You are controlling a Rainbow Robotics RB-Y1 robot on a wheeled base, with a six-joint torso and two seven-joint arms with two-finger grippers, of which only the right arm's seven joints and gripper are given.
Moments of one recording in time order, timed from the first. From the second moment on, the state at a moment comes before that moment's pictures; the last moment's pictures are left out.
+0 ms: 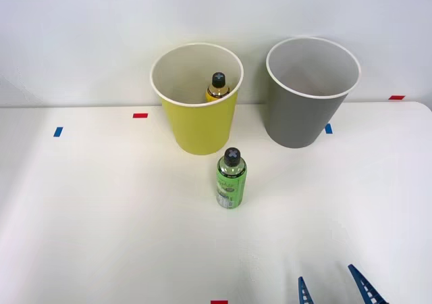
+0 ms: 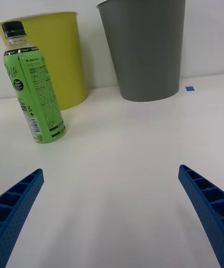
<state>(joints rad) 0.78 -0.17 0.19 -1.57 0.25 -0.93 1.19</state>
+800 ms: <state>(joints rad) 0.78 -0.17 0.19 -1.57 0.25 -0.93 1.19</state>
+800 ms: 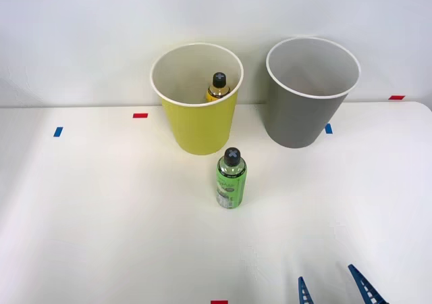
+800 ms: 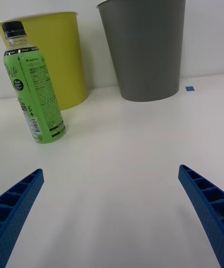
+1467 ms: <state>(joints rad) 0.78 -0.17 0.19 -1.57 0.25 -0.93 1.19</state>
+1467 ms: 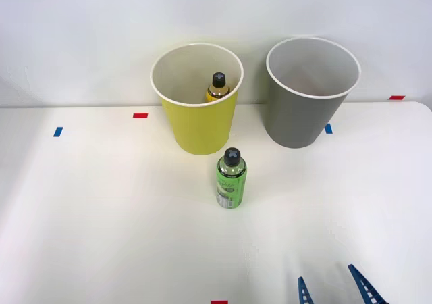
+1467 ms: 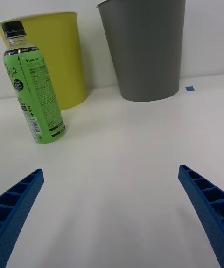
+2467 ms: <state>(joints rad) 0.78 -0.17 0.19 -1.57 0.25 -0.93 1.19</state>
